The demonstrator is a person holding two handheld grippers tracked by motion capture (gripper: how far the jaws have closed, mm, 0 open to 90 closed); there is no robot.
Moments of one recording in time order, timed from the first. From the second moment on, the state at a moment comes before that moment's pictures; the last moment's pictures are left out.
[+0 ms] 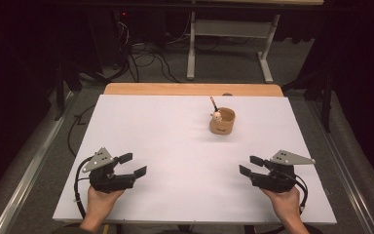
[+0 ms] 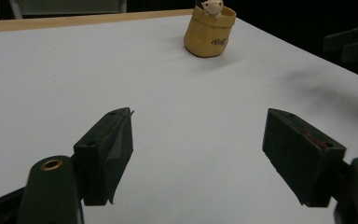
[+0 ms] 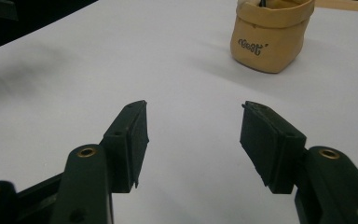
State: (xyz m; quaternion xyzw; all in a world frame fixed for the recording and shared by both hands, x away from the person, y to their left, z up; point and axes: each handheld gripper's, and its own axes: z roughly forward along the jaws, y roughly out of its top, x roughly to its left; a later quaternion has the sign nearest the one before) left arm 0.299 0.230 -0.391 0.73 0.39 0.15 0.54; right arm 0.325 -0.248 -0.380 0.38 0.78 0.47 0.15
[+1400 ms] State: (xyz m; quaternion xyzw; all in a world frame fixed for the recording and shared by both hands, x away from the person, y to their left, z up) left arm 0.299 0.227 -0.393 0.74 0.39 0.15 0.53; right arm 0.331 -0.246 -0.403 0.39 0.78 0.45 0.17
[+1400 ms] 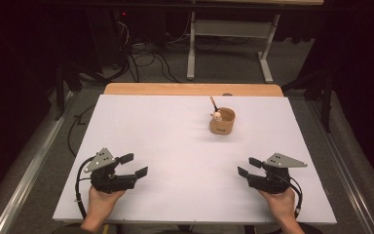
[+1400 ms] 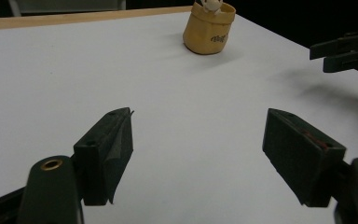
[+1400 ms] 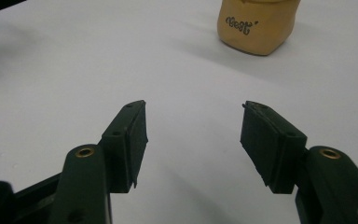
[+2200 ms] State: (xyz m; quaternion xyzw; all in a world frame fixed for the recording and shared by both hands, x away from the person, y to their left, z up) left arm 0.299 0.228 -0.393 0.74 0.39 0.15 0.53; right arm 0.324 -0.250 -0.407 0.39 0.77 0.46 0.20
